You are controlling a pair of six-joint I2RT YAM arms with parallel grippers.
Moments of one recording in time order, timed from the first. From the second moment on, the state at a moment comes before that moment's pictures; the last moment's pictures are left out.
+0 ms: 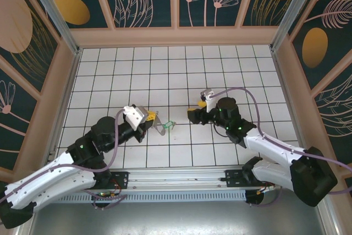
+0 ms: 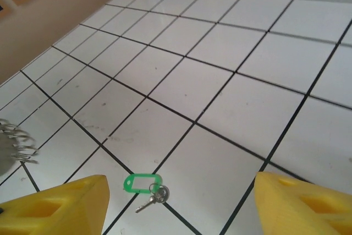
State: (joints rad) left arm -0.96 0.57 0.58 -0.20 -0.08 0.01; right arm 0.65 1.09 0.45 0.24 -0.23 0.22
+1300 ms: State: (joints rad) left arm -0.96 0.50 0.48 -0.30 -0.40 -0.22; right arm 0.80 1.64 0.68 0.26 -0.20 0.21
